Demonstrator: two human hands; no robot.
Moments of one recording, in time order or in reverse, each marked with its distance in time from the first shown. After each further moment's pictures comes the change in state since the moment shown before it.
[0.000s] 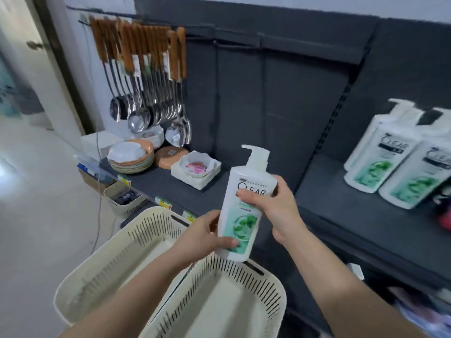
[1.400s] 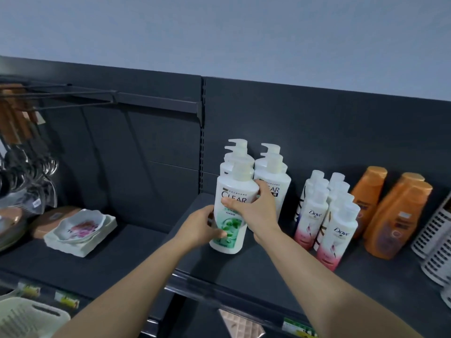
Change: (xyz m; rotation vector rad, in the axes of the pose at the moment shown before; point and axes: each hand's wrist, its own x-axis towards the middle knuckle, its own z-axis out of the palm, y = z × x) left_hand 0.176 0.184 0.239 0.376 -0.033 0.255; right_hand 0.066 -0.082 -0.280 -0.219 0.408 -0.269
